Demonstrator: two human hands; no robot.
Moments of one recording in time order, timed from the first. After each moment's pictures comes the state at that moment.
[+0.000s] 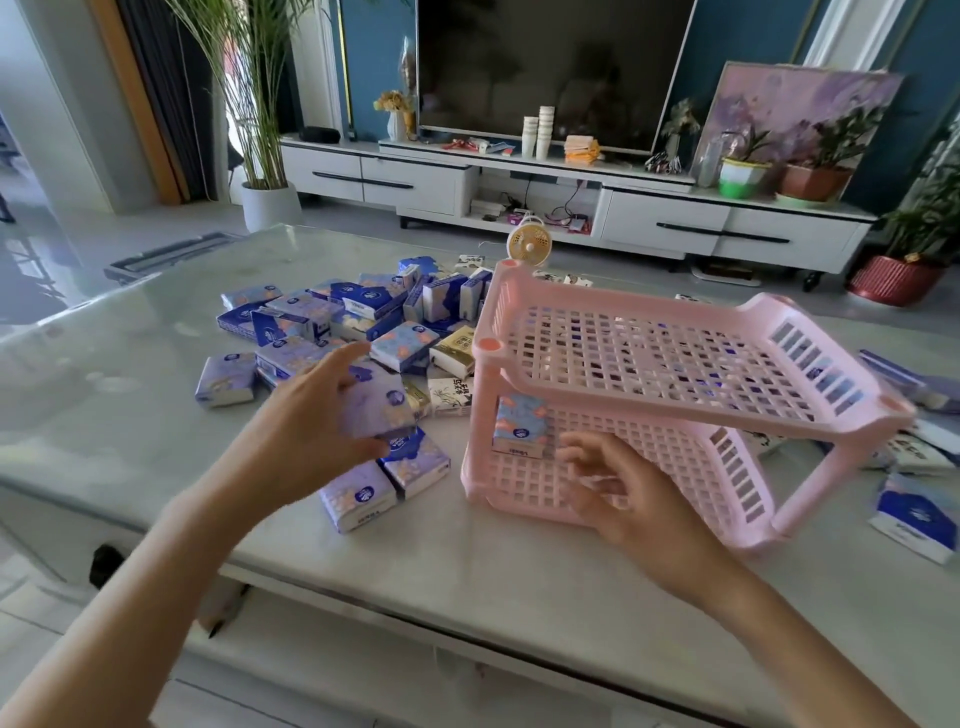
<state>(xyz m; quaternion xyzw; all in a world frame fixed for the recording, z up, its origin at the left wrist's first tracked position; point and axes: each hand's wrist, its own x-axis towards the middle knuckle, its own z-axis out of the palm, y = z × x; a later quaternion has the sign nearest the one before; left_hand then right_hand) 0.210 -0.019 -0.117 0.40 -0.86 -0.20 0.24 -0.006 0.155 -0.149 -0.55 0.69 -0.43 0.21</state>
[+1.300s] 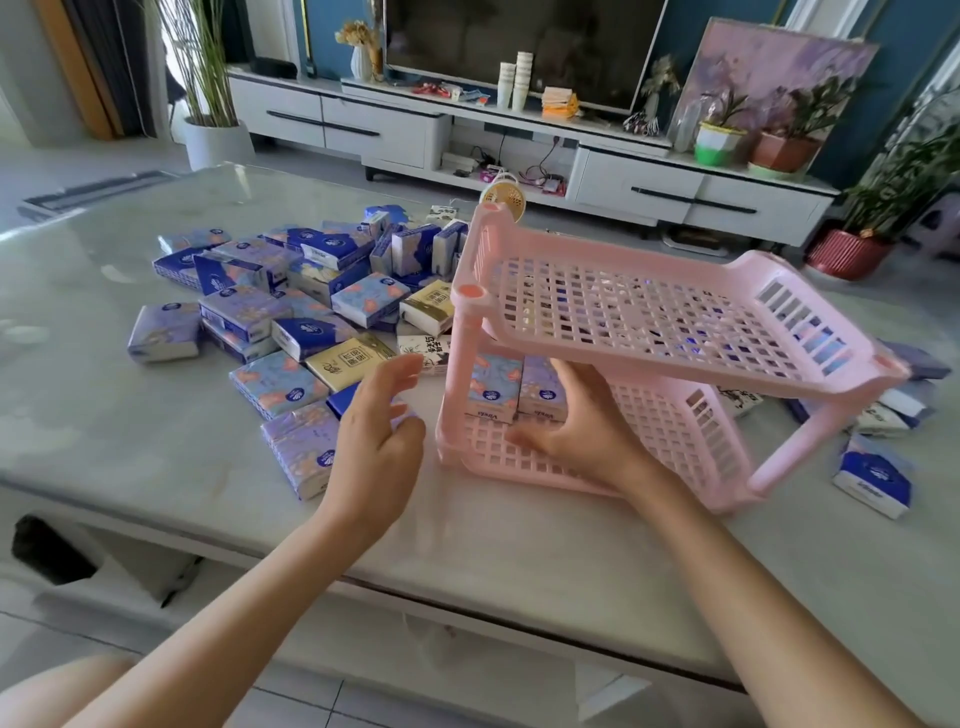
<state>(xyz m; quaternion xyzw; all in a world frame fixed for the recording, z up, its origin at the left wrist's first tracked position) 0.149 0.025 -0.182 0.32 -0.72 -0.44 0.43 -0.042 0.093 -0.177 -0.54 0.78 -0.32 0.10</state>
